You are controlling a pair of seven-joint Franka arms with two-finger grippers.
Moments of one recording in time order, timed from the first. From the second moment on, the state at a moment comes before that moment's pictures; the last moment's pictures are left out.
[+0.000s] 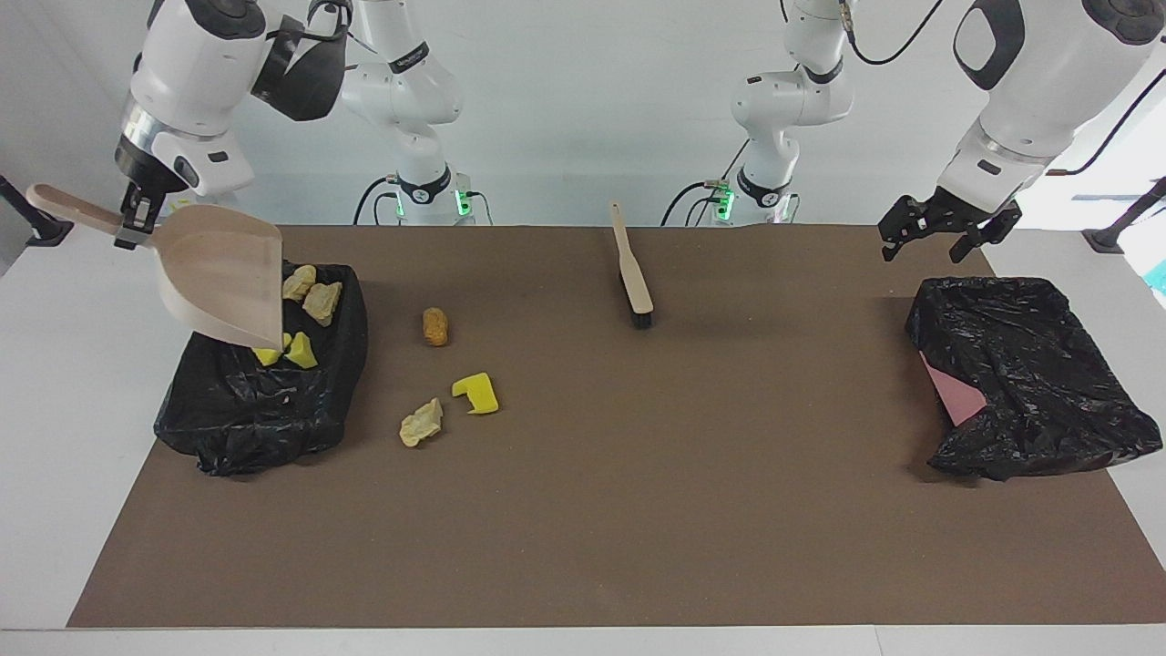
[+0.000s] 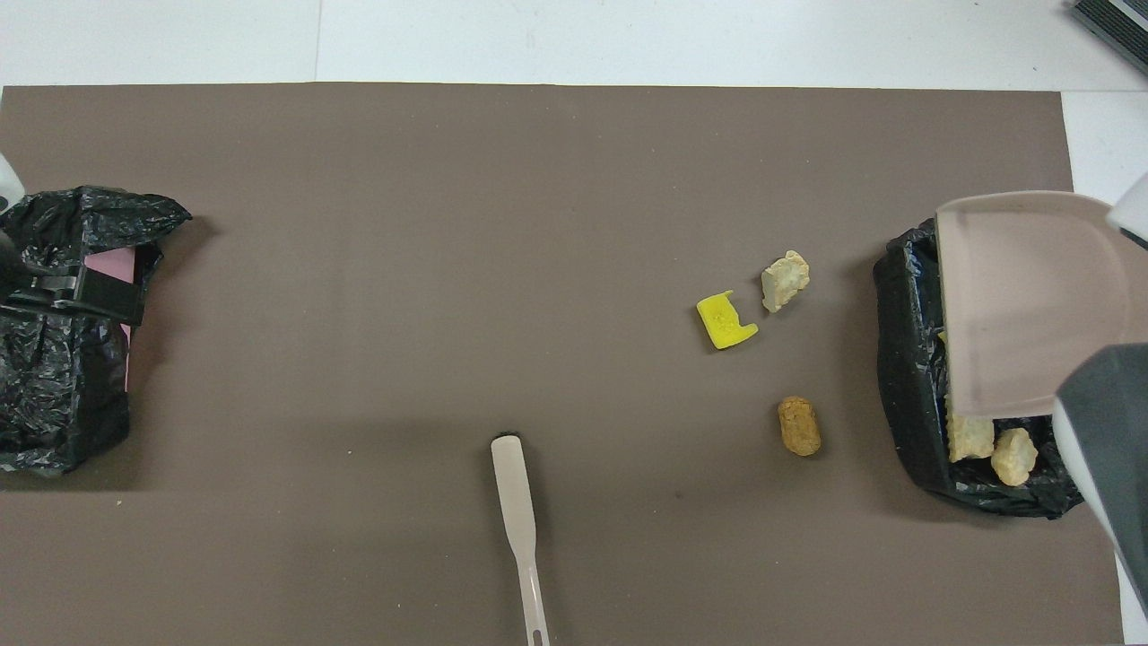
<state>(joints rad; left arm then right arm) 0.03 0.01 -0.08 -1.59 0.01 1.54 0.06 -0.04 -0.06 0.09 -1.72 -0.62 1.68 -1.35</state>
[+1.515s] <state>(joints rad) 0.03 0.01 -0.08 -1.59 0.01 1.54 0.07 0.37 0.40 0.10 -1.41 -0.09 1.78 0.41</state>
